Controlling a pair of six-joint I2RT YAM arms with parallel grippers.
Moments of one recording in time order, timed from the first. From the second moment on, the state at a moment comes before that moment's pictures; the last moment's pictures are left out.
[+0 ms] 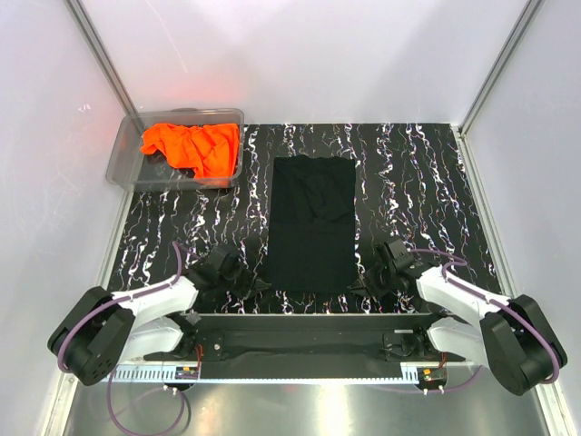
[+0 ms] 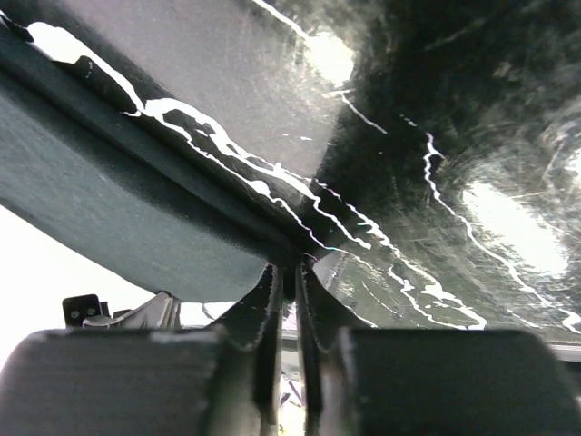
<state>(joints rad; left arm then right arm) -0.62 1.14 0.27 -0.06 0.18 -1.59 0.48 1.11 0.36 -0.37 -0.21 1.50</state>
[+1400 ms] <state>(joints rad) -0.71 0.22 0.36 -0.82 0.19 -1.52 0.91 0.68 0.57 -0.81 -0.17 1.51</state>
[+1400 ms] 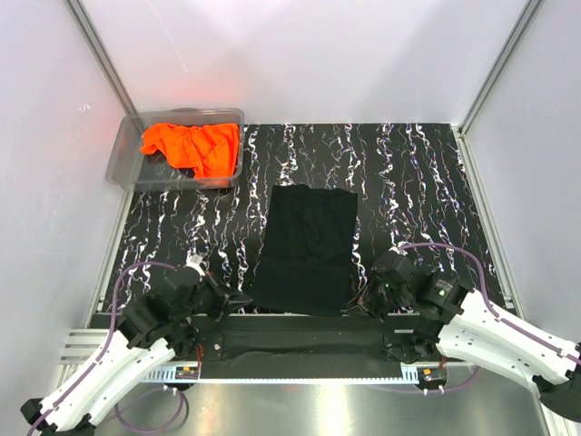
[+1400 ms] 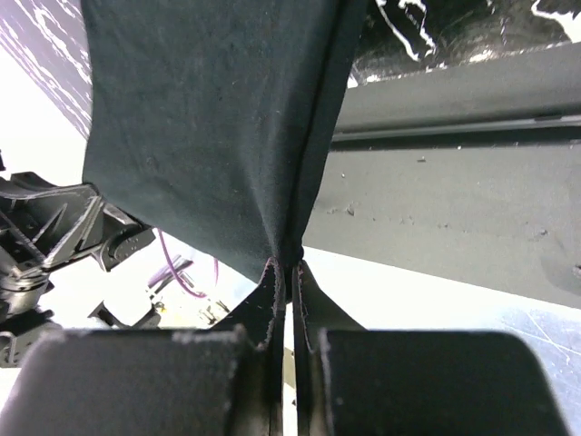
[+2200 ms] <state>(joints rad) -0.48 1.18 1.12 -0.78 0.17 -1.10 0.45 1.13 1.01 -0.86 -0.28 1.13</state>
